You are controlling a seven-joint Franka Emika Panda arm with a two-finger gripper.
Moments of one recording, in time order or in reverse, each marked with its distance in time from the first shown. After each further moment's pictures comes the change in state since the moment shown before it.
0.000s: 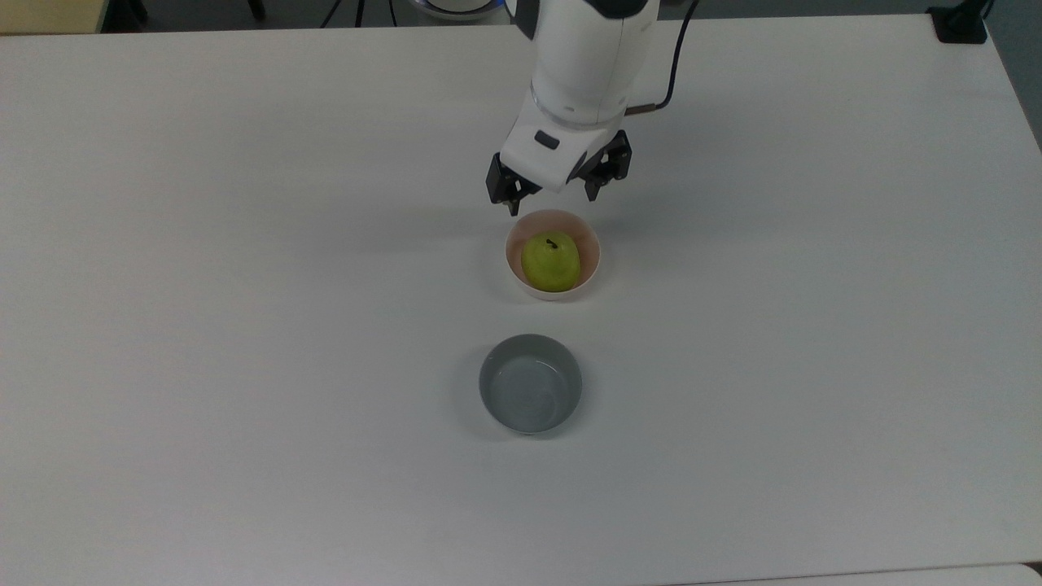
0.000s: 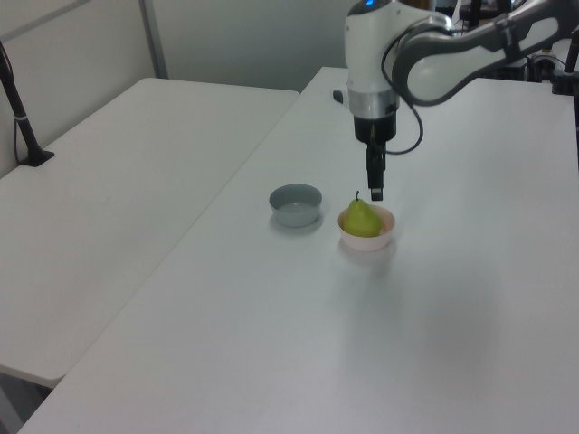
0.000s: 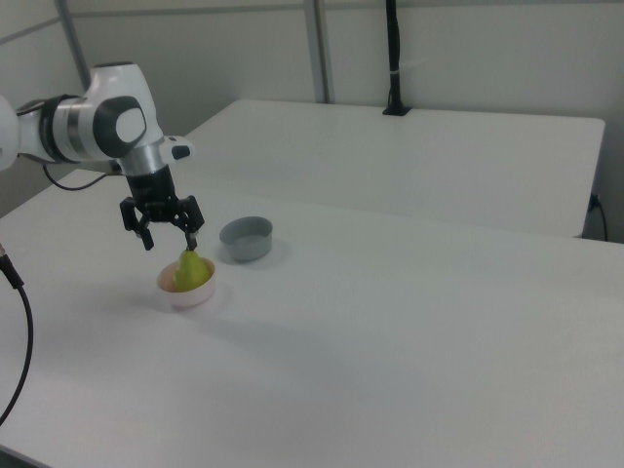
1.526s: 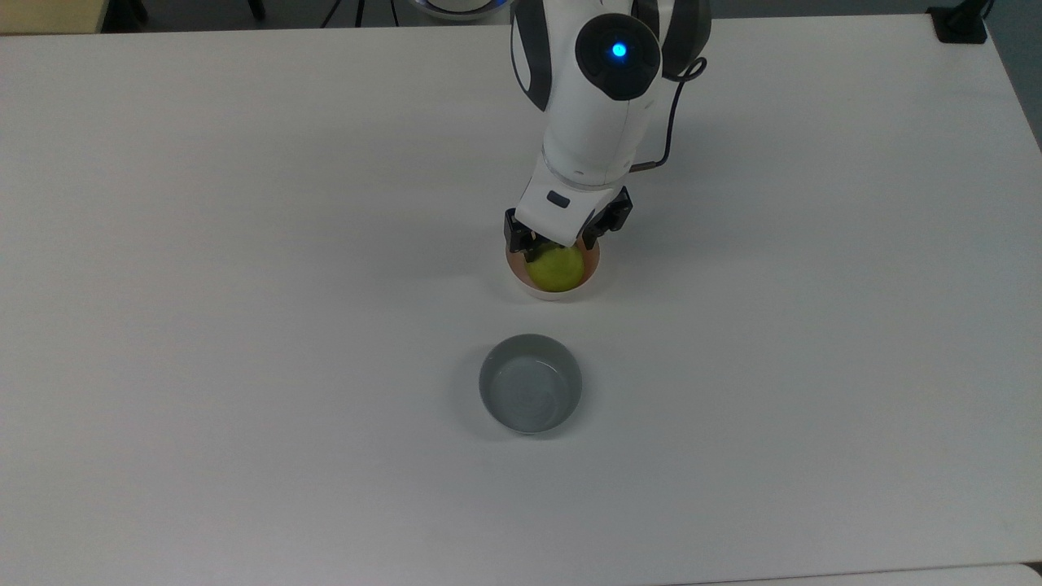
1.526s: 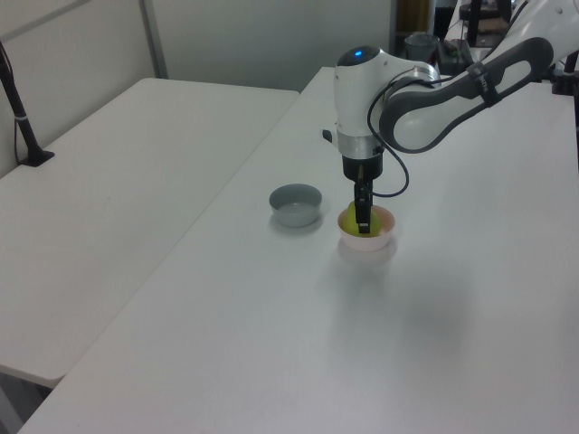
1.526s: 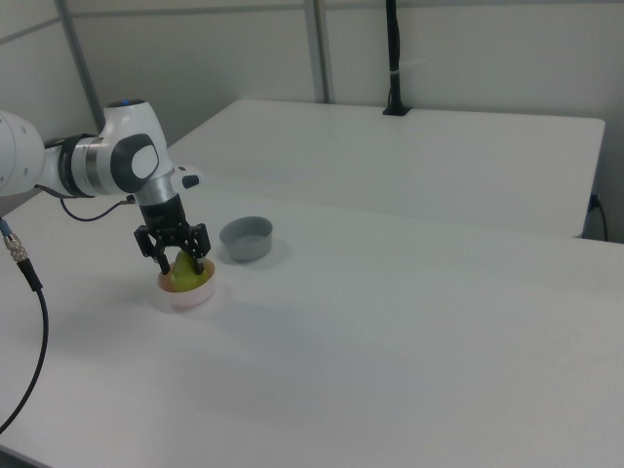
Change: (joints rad) arm 0.011 0.112 0.001 -0.017 -0.002 0.154 0.002
